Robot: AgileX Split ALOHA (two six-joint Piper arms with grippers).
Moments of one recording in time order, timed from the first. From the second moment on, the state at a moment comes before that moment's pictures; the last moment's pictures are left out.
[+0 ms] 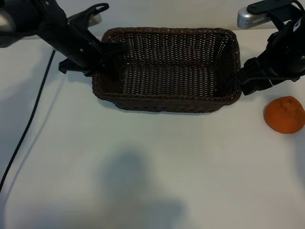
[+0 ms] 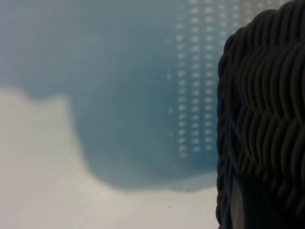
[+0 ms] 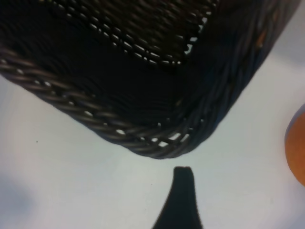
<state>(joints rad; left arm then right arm) -0.23 2.06 -1.52 -0.47 0.80 0.04 0.16 1.57 -1.25 0.18 1.02 -0.17</state>
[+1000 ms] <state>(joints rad) -0.27 2.13 -1.52 -0.48 0.74 0.00 0.16 1.57 -1.25 0.17 1.02 -0.17</state>
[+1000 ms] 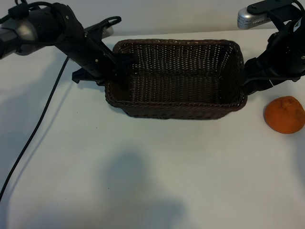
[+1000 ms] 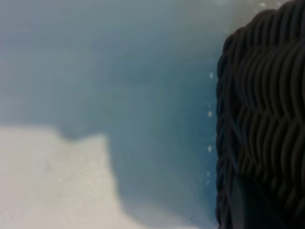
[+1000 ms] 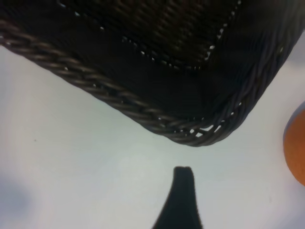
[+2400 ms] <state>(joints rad) -0.27 2.10 -1.52 -0.41 0.81 -0.10 0.16 1.57 -1.25 0.17 1.03 -0.17</state>
